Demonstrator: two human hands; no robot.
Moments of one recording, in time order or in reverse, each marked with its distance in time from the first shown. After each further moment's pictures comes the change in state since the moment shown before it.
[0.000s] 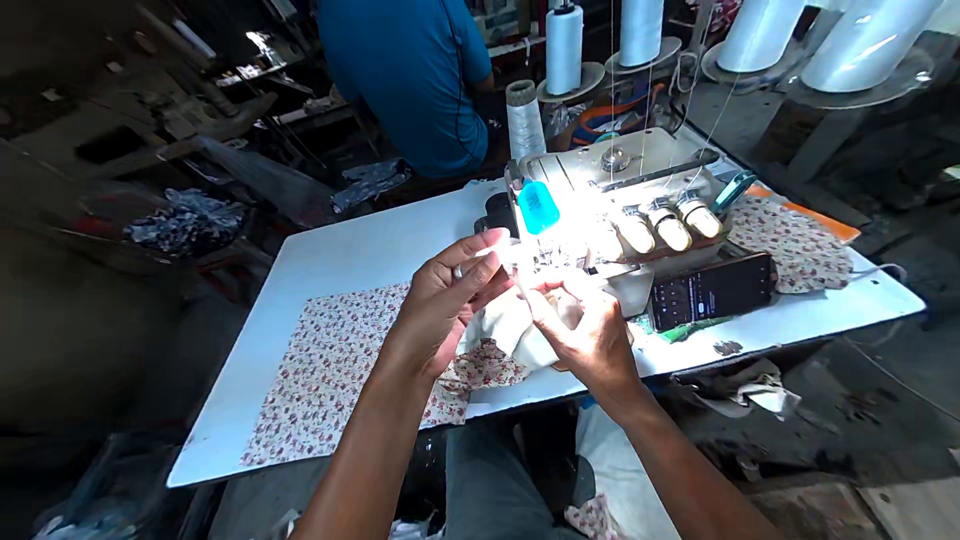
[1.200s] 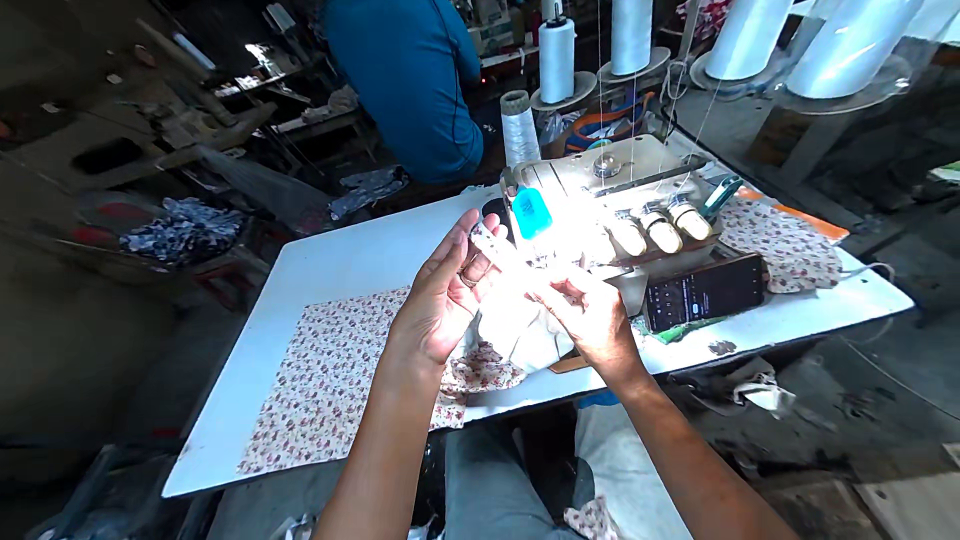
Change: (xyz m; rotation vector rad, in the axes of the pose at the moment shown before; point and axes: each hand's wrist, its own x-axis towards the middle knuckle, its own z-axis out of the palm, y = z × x) left_hand 0.018 -0.012 -0.003 -0.351 -0.022 -0.017; right_hand 0.009 0.025 -0.007 0.130 -0.039 0.032
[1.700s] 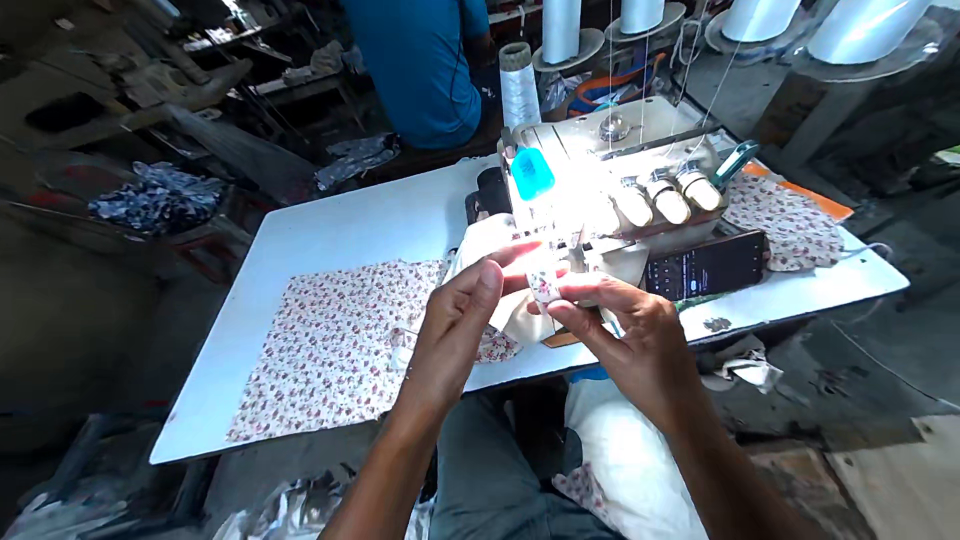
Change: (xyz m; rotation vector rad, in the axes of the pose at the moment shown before) left_hand -0.057 -0.020 0.011 0.562 -0.136 0.244; right_hand -0.032 -0.048 -0.037 0.004 -0.114 -0.141
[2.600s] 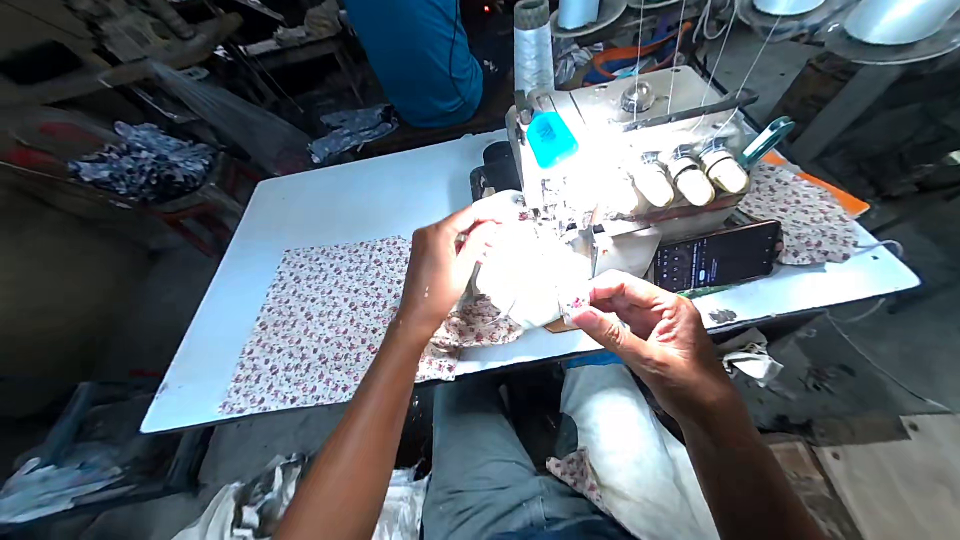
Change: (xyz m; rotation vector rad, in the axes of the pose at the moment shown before) left_hand 0.042 -0.051 -0.038 0.613 0.087 0.187; right_hand -0.016 0.005 -0.012 0.237 -0.093 0.300
